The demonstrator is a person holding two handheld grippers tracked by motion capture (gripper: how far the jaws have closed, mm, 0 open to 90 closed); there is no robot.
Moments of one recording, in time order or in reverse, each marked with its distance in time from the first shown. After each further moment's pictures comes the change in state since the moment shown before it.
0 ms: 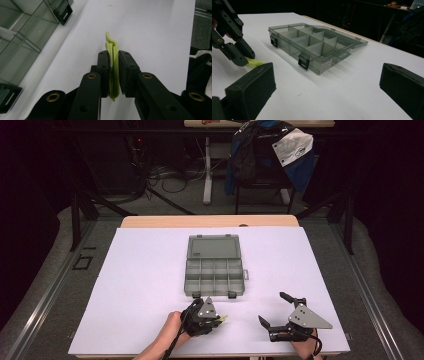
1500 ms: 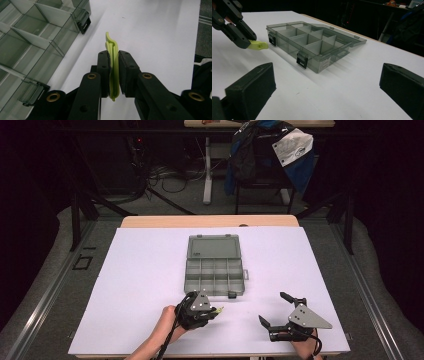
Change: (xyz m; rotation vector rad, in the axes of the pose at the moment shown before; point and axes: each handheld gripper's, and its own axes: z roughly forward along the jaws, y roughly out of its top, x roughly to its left) left arm 0.011 0.004 -0.019 -0.053 0.043 -0.014; right arm -0.001 -0.001 0.001 0.006 -0.011 0.000
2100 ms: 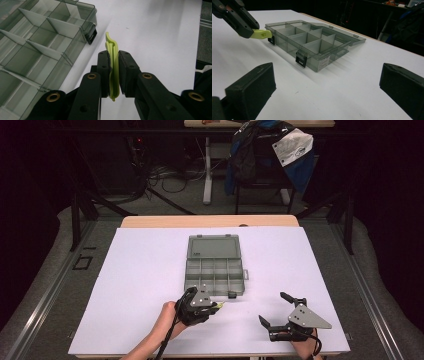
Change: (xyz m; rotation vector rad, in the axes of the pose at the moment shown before) left arm 0.004 0.013 -0.007 -0.023 0.022 0.014; right arm 0.001 -0.001 0.000 0.014 -0.005 0.003
